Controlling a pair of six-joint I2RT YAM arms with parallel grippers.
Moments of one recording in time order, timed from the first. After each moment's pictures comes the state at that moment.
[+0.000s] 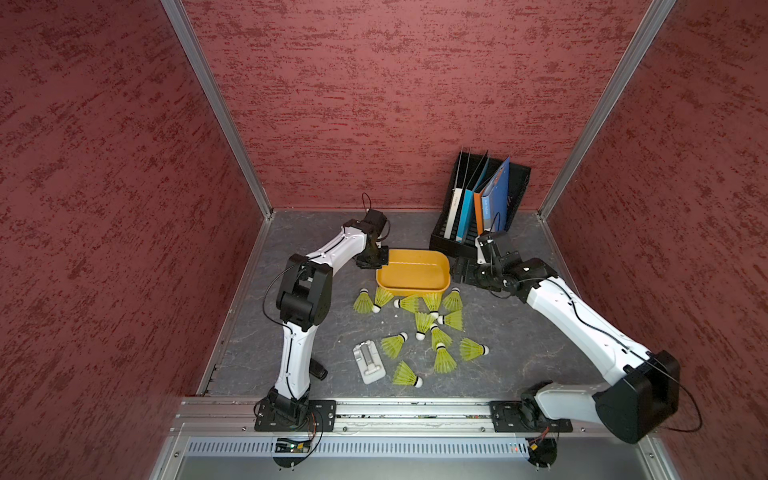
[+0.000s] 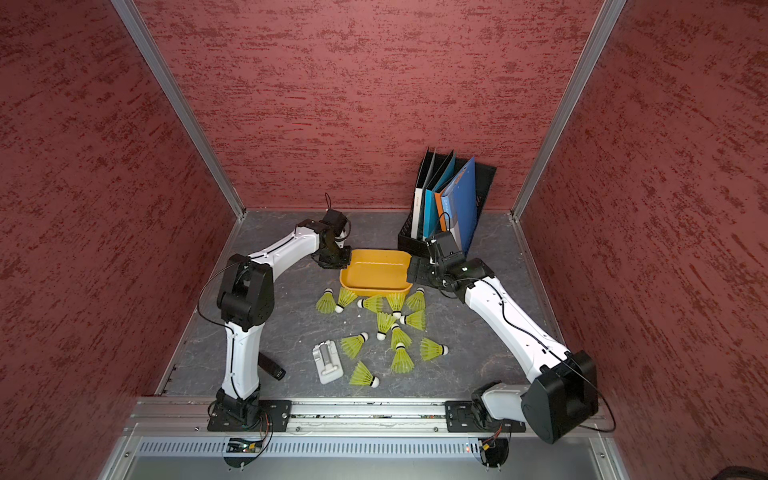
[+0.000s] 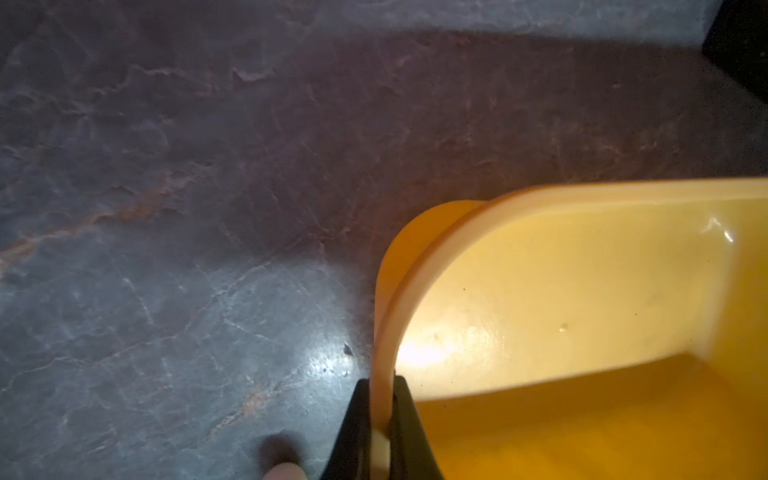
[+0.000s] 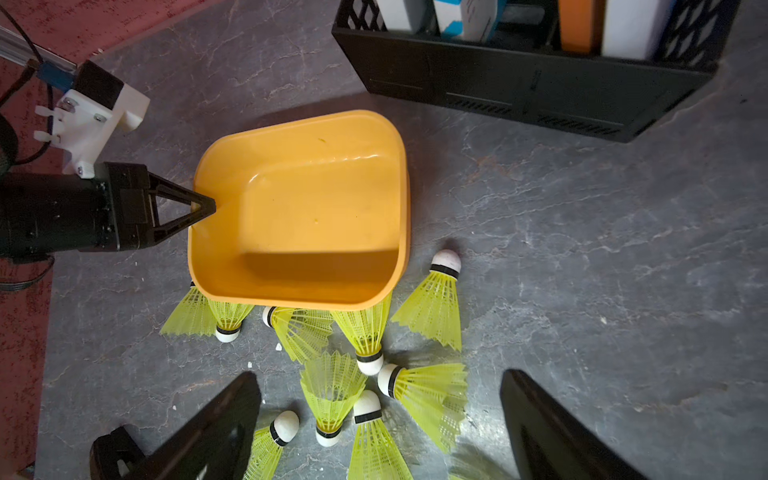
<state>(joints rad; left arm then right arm) -0.42 2.14 1.76 -0.91 0.09 -0.38 0.43 1.32 1.16 -0.76 -0.01 0.59</state>
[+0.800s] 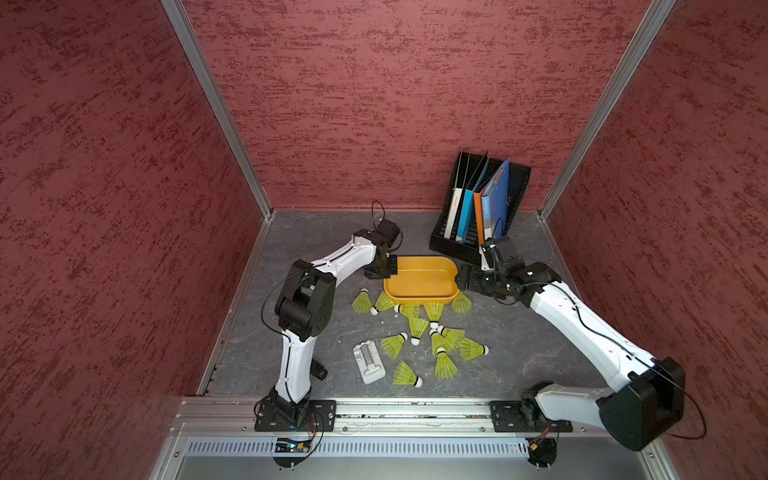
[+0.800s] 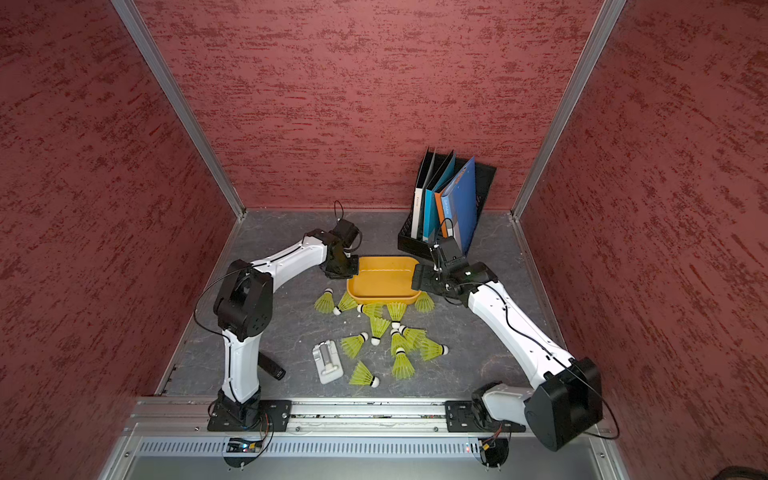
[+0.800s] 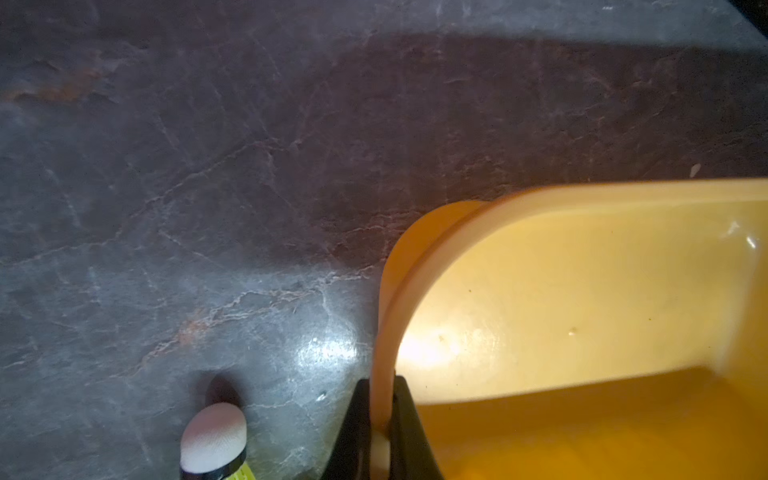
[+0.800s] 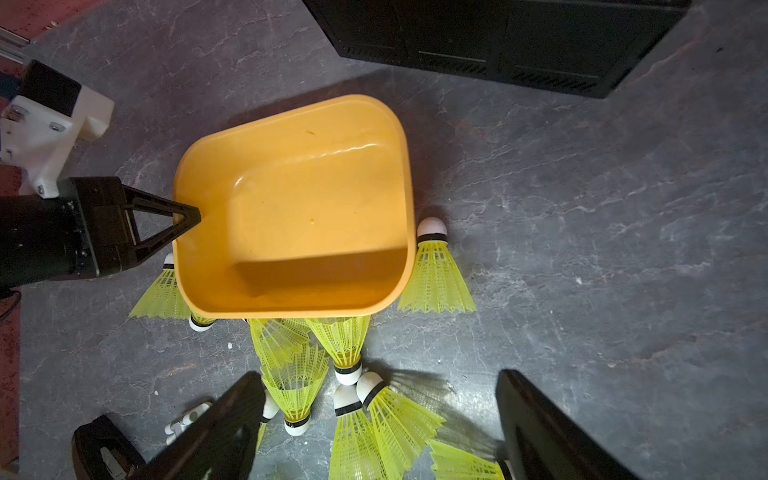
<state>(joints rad) -0.51 2.06 1.64 -0.86 0.03 -0.52 0.42 1.28 1.13 -0.82 -0.01 0.59</state>
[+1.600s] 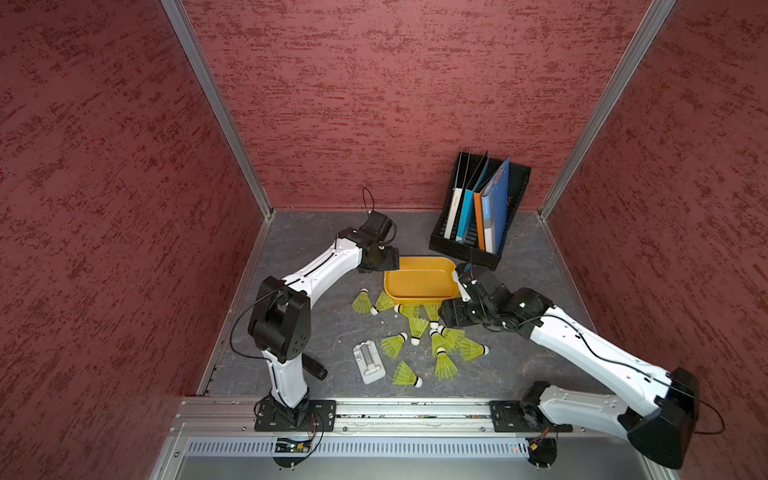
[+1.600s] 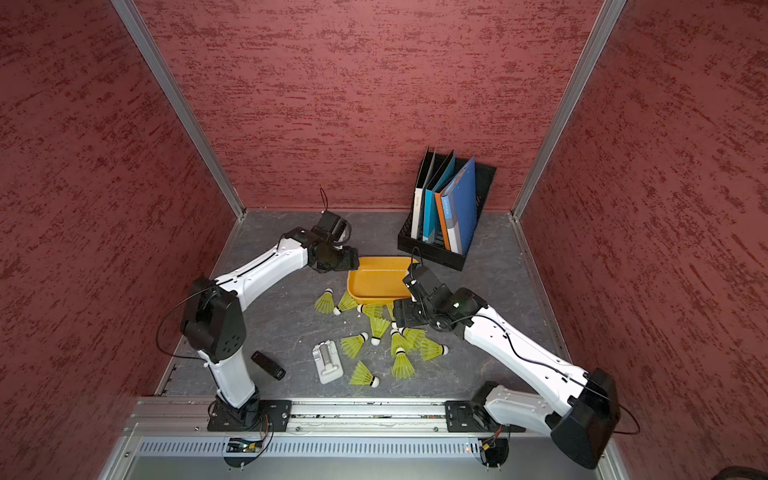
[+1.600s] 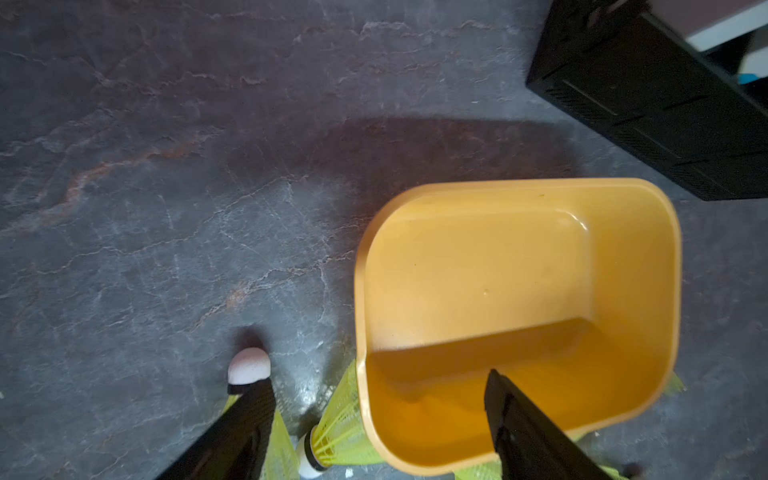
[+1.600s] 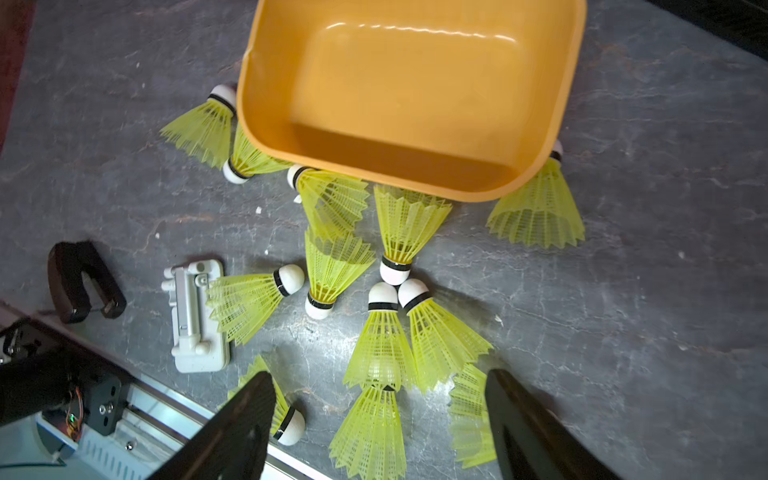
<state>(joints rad) -0.51 1.76 1.50 -0.80 0.04 -0.49 0.76 1.12 0.97 -0.82 0.03 0.50</state>
